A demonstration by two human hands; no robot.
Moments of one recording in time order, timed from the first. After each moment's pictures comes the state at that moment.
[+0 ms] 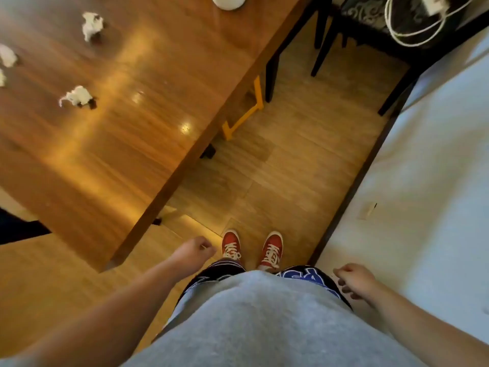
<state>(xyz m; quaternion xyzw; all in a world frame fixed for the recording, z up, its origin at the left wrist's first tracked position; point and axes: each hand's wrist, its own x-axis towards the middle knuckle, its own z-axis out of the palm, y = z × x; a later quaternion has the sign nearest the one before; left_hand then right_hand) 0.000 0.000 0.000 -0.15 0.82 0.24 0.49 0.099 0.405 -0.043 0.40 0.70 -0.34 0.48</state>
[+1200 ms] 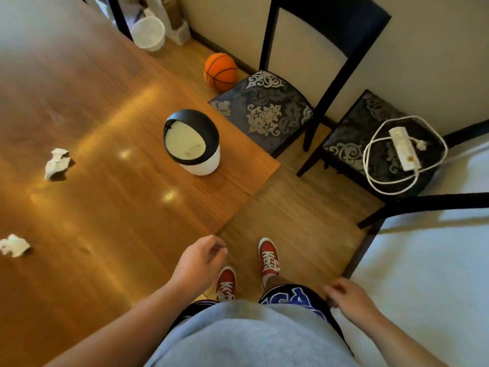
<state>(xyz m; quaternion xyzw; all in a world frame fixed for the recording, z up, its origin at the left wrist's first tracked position) -0.381 0.188 0.067 -0.09 0.89 0.38 0.23 -0.327 0.544 0.009 0.27 0.83 -0.30 0.39</state>
